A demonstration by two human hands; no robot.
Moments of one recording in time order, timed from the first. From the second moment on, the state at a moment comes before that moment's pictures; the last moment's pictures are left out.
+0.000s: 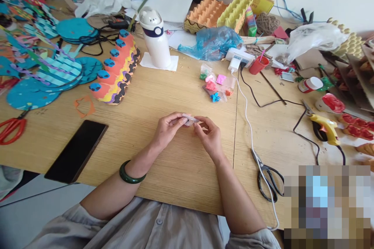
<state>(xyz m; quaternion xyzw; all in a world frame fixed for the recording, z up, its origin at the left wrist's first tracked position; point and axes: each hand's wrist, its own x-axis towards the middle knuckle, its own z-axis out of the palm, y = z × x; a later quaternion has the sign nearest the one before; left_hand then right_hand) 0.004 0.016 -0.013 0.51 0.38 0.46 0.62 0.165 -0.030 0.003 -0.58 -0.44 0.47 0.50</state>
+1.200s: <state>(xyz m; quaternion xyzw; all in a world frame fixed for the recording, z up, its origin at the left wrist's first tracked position) 0.005 0.011 -0.024 0.67 0.37 0.45 0.47 0.158 -0.034 -0.007 -0.59 -0.67 0.07 0.44</state>
